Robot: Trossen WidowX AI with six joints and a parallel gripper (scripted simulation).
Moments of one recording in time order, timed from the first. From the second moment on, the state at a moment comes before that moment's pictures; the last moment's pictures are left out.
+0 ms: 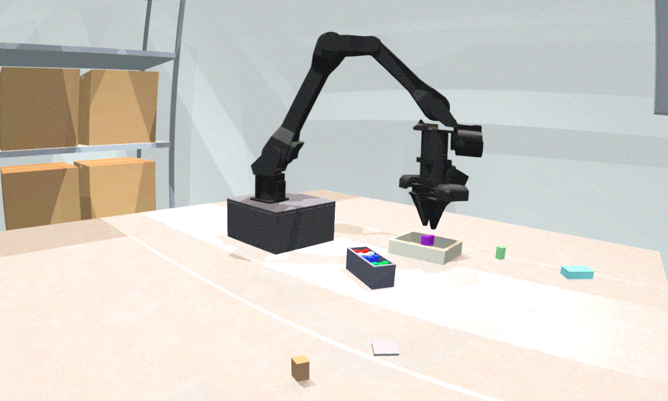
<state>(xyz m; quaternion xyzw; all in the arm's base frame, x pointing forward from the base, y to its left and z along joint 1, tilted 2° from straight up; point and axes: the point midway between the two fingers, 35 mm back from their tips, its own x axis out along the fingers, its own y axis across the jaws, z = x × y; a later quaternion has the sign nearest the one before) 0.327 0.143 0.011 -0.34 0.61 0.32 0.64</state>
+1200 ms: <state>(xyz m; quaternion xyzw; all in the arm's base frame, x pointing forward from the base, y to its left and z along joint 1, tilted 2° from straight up) 0.324 0.143 0.047 -0.34 0.61 0.32 0.63</state>
